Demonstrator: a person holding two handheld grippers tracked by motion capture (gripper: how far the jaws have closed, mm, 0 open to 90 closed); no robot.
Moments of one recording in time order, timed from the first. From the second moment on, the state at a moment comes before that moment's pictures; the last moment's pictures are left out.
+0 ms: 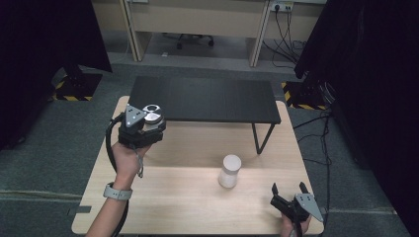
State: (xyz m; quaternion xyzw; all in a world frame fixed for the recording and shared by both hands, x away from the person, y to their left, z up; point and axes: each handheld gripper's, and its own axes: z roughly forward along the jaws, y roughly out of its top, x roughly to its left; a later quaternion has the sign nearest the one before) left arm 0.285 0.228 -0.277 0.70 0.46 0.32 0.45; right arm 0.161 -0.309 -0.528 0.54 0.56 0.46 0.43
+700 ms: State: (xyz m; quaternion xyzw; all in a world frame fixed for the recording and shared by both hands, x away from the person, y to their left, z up) left arm 0.295 0.220 -0.257 0.69 0.45 0.35 0.44; right arm 0.162 -0.309 -0.527 0.54 0.56 0.46 0.43
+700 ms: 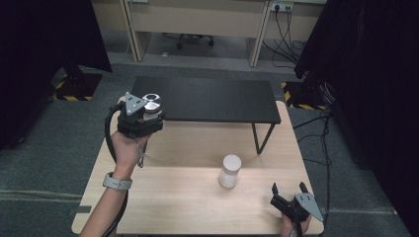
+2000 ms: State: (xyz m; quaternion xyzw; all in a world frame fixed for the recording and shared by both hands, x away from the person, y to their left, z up) left arm 0.362 0.207 -0.252 0.69 0.45 0.36 0.45; right arm 0.164 -0.306 -0.525 0.54 0.57 0.45 0.43
